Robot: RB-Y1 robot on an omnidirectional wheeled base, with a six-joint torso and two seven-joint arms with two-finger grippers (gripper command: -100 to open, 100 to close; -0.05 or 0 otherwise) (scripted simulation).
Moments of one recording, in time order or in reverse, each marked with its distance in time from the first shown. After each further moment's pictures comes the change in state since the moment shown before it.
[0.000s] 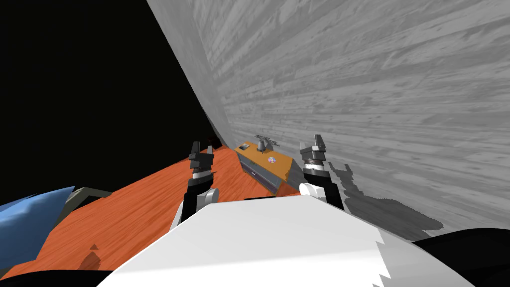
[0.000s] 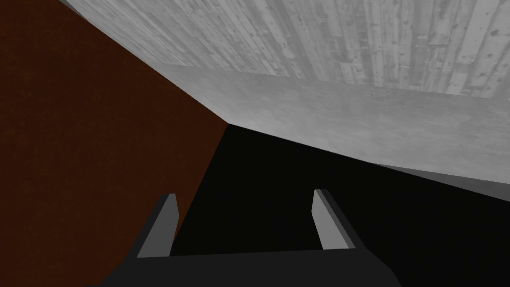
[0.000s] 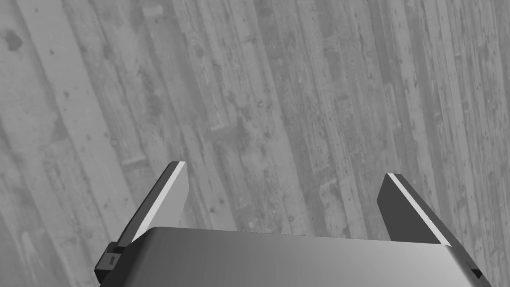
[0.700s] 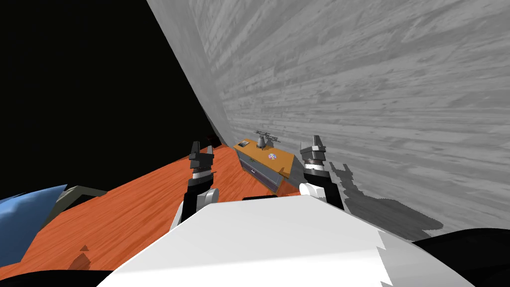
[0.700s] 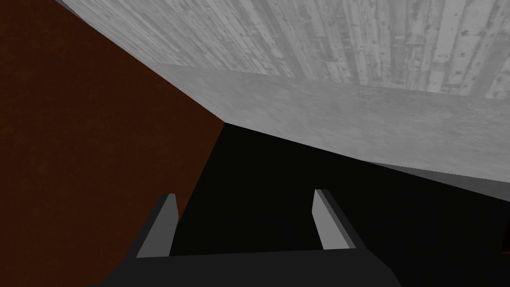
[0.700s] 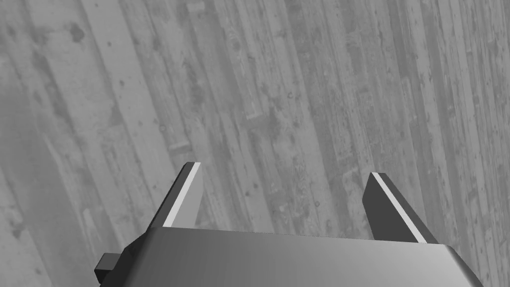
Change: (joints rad) left arm 0.000 0.000 0.000 0.000 0.000 0.000 0.000; right arm 0.000 0.000 0.000 0.000 0.000 0.000 0.000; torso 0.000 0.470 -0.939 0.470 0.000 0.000
